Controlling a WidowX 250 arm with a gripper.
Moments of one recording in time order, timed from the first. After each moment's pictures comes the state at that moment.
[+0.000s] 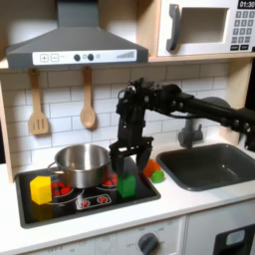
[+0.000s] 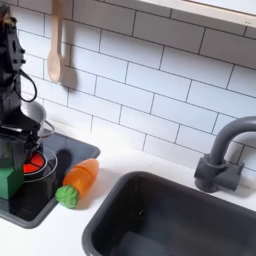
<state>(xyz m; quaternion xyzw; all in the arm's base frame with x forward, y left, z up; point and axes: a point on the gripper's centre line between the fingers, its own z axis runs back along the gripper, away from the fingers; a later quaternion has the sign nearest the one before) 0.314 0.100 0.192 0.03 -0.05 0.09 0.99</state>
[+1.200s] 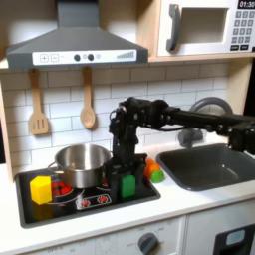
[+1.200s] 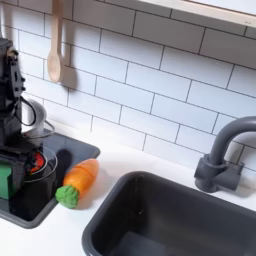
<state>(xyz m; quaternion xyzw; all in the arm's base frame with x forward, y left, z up) 0.323 0.105 0.149 0.02 -0.02 0.07 1.00</state>
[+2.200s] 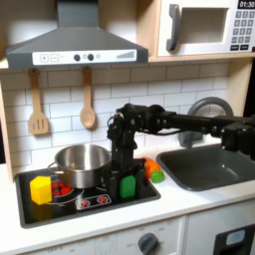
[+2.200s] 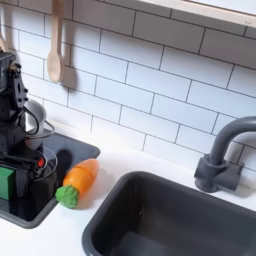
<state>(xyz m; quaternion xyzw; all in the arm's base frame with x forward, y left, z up) 0.329 0.106 0.133 0.01 -0.02 0.06 1.00</state>
